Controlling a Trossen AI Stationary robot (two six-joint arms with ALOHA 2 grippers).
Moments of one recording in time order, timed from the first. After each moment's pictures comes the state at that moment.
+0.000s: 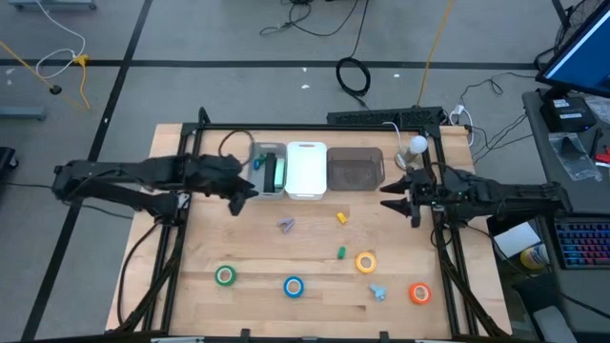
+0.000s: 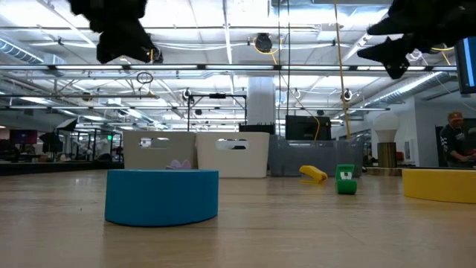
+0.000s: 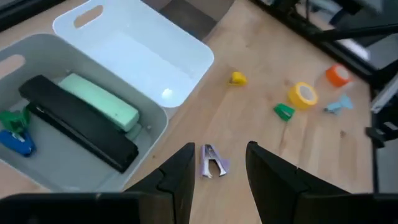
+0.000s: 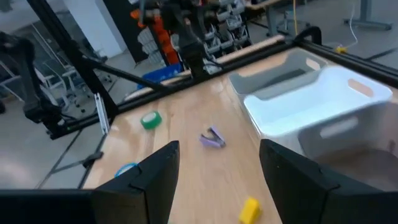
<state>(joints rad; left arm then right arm) 0.05 0.90 0.81 -0.55 -0.07 -0.53 0.00 0.39 0.37 -0.16 0.02 0.37</state>
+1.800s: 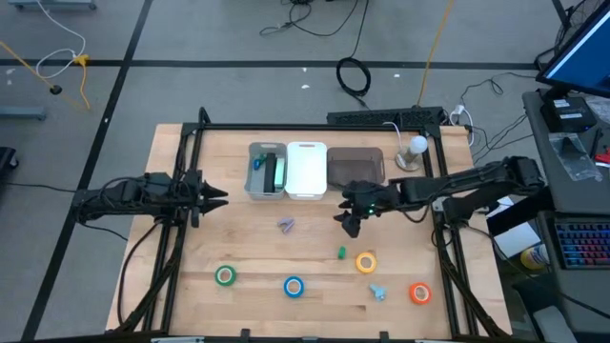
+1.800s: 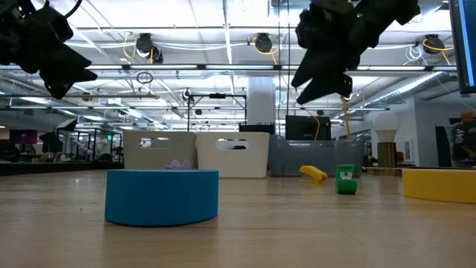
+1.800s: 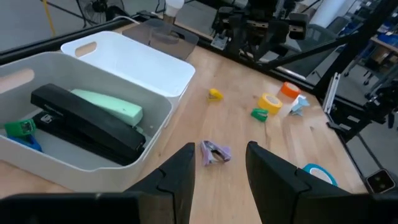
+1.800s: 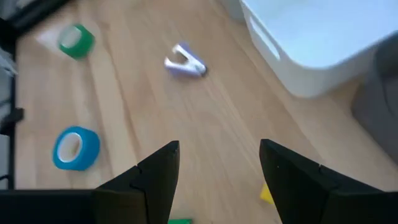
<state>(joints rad) 0.02 0.01 0.27 -0.53 -0.05 -0.37 0.07 1.35 0.86 -0.28 0.08 0.59</state>
